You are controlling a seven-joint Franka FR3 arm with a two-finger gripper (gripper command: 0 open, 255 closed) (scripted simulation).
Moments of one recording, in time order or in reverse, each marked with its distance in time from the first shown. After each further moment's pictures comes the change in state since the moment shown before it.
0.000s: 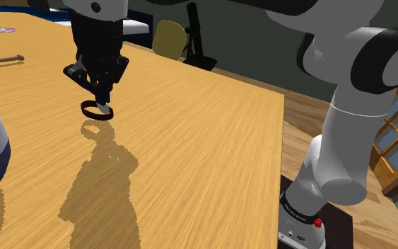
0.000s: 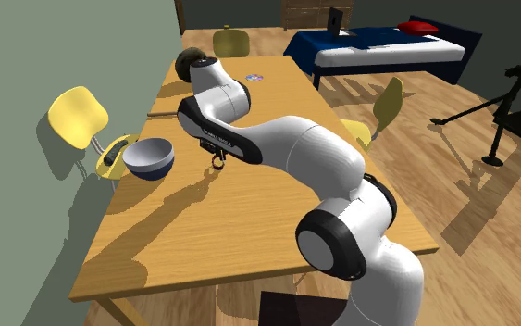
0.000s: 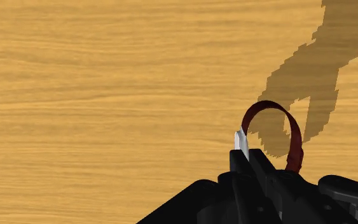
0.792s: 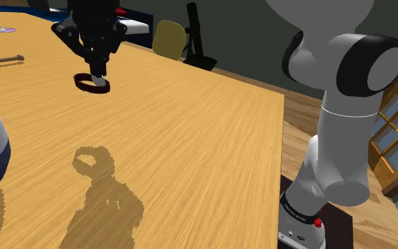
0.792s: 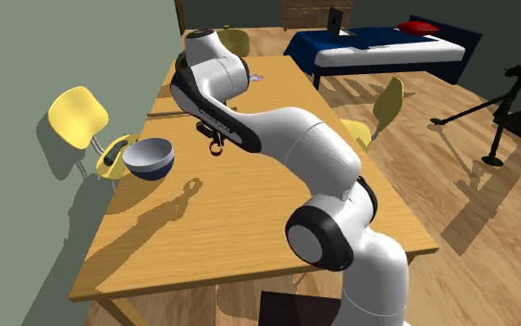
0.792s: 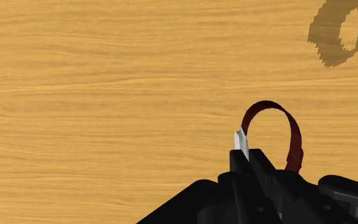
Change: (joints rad) arm 0.077 0.104 0.002 0.313 -0.063 -0.219 -0.005
